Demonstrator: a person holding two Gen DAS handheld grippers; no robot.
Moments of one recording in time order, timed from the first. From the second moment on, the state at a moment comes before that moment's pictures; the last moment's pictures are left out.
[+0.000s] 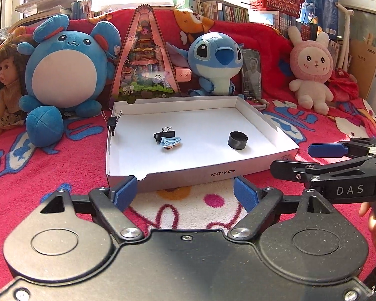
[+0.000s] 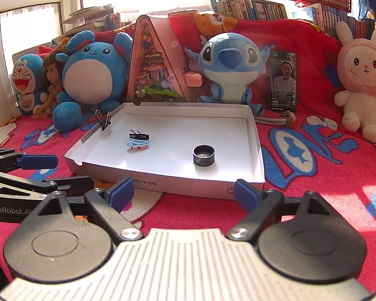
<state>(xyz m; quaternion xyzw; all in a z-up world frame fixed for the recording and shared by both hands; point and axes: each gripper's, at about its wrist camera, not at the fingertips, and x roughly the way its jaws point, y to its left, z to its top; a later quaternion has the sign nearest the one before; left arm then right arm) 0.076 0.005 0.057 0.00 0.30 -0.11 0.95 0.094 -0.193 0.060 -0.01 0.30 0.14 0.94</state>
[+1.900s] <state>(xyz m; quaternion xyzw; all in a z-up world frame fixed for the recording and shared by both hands) -0.001 0.046 0.009 -0.02 0.28 -0.03 0.96 0.008 -0.182 0.013 -0.03 0.32 0.17 0.93</state>
